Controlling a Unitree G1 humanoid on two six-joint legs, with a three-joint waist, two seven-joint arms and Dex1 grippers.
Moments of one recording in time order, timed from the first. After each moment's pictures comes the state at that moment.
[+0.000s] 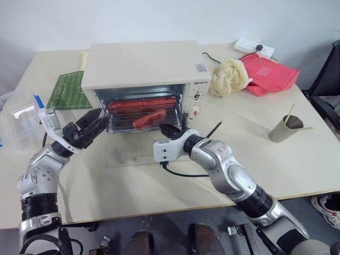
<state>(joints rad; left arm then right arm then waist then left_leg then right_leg) -0.42 0.57 0.44 0.28 -0.82 0.44 -1.01 -0.61 -0.35 0.58 -0.24 -0.86 0.22 0.58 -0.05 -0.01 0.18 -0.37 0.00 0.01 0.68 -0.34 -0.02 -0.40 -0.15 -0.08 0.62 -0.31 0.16</state>
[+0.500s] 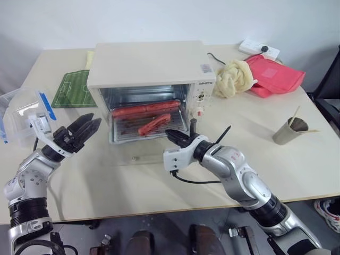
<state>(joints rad) -0.37 0.61 0.50 0.28 -0.84 0.53 -0.97 -0.51 -0.44 0.51 -0.33 -0.82 0.09 0.60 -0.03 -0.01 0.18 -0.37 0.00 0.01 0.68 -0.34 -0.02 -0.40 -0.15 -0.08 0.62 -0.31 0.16</state>
